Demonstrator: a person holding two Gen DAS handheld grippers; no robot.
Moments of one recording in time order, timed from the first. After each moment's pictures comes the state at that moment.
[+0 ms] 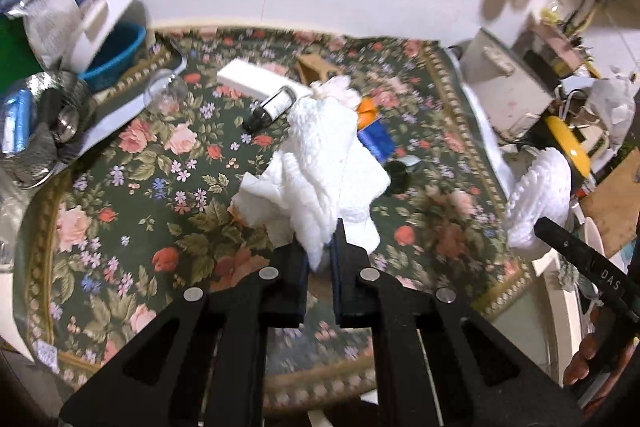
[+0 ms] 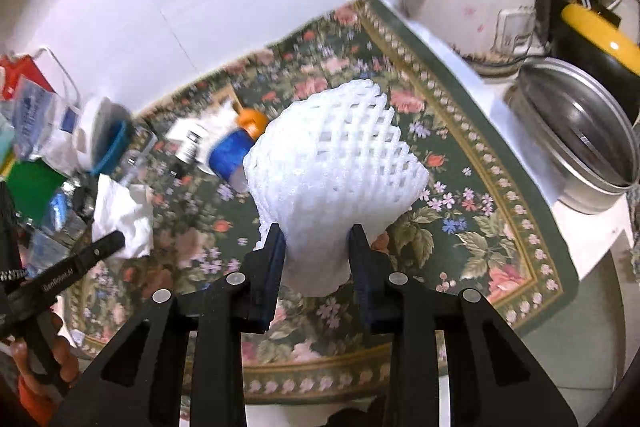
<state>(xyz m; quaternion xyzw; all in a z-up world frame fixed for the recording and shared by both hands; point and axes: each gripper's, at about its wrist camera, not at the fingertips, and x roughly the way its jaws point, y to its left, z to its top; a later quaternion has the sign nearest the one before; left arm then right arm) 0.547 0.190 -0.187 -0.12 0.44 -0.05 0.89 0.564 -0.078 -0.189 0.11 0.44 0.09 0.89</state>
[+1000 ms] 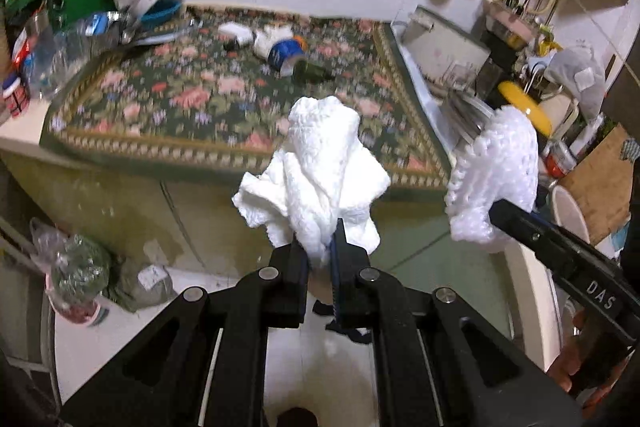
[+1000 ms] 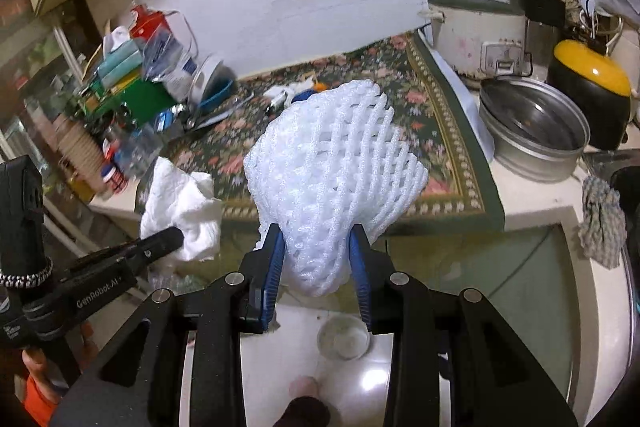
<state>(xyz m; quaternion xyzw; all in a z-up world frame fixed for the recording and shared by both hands) 0.300 -0.001 -0.186 -0.15 0.42 0.02 0.90 0.374 -0.181 -0.158 0.05 0.39 0.26 0.88</state>
